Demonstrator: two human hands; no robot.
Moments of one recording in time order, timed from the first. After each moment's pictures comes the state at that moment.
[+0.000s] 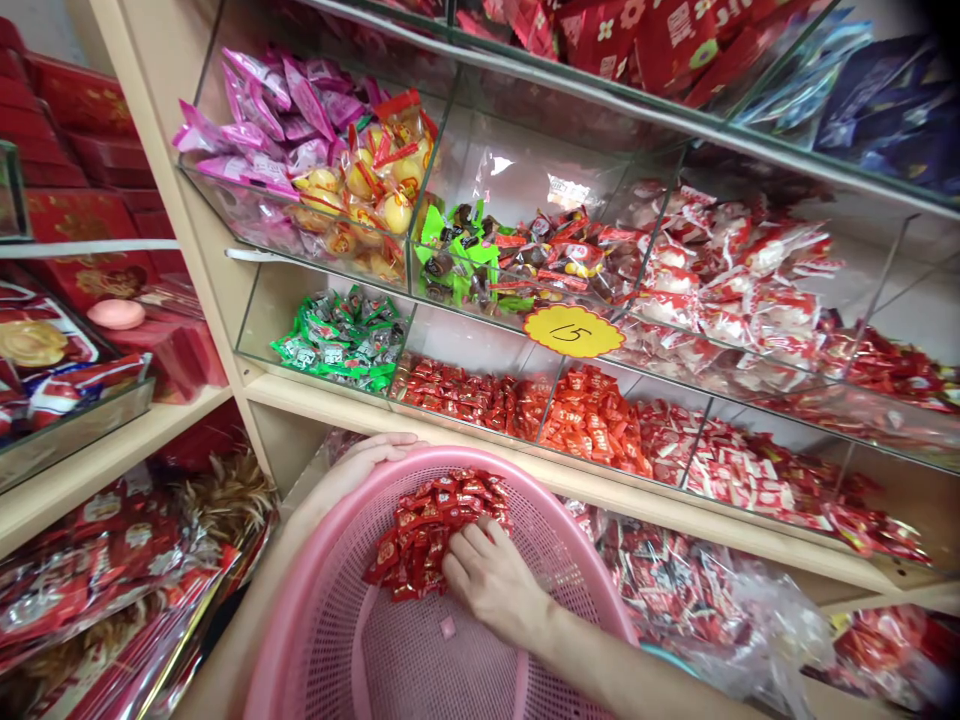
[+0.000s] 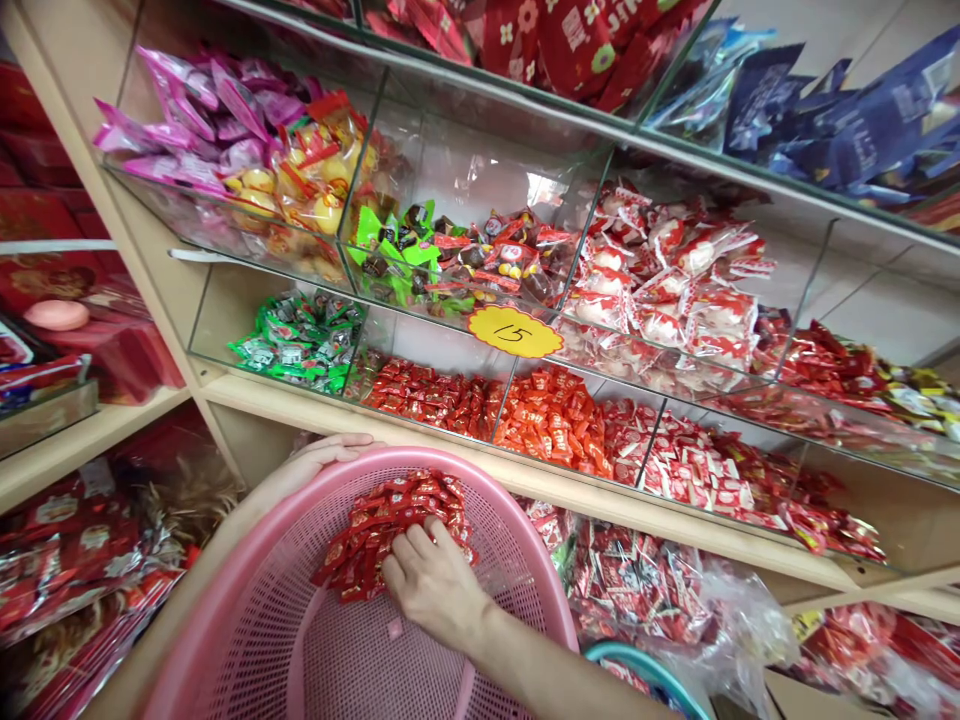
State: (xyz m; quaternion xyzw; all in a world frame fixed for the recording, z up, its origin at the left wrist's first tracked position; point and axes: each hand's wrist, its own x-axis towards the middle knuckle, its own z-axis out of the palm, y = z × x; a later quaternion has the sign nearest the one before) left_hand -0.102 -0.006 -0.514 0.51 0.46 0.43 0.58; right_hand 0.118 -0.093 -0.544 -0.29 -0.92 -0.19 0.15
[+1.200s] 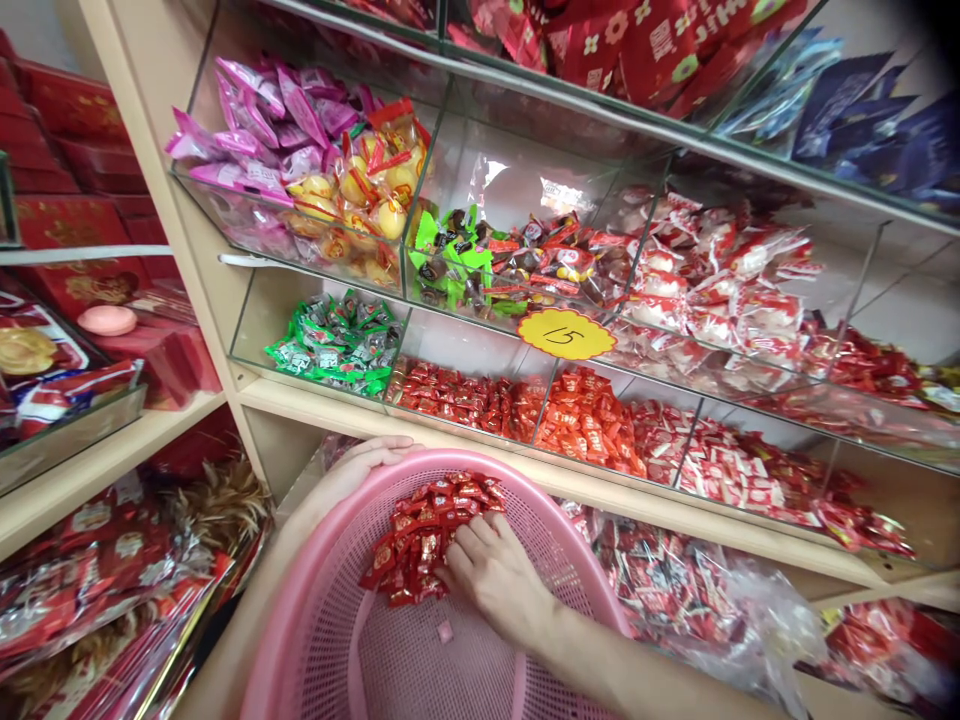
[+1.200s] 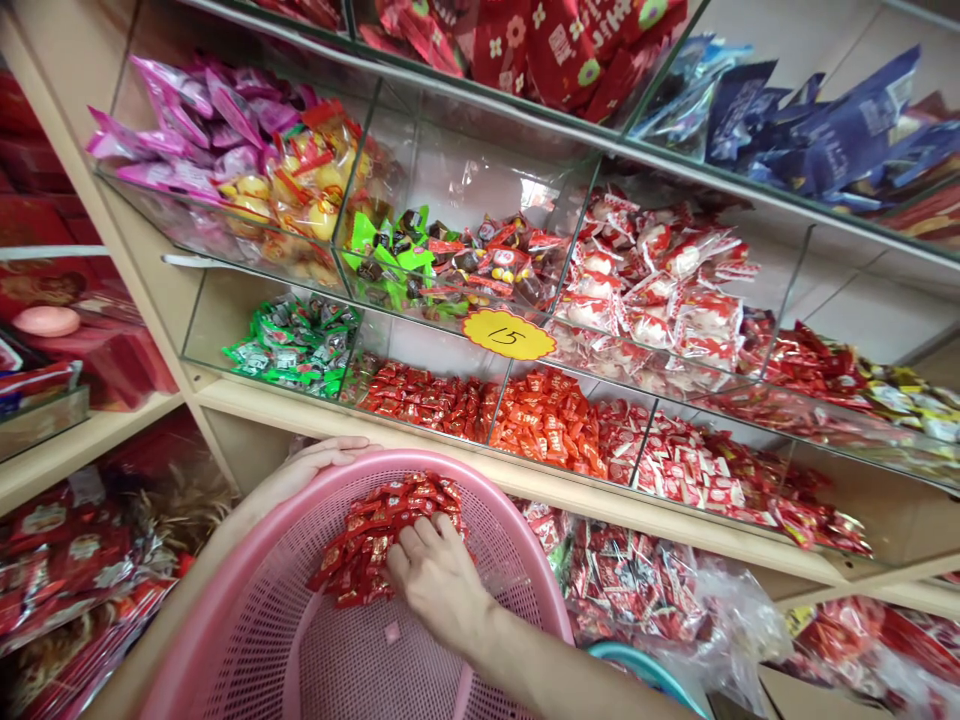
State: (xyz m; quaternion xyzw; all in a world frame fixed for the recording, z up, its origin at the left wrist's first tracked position) left_hand -0.106 0.004 -0.533 0.52 0.45 0.42 0.59; right_hand 0.116 -0.094 -0.531 -0.35 -0.90 -0.20 0.15
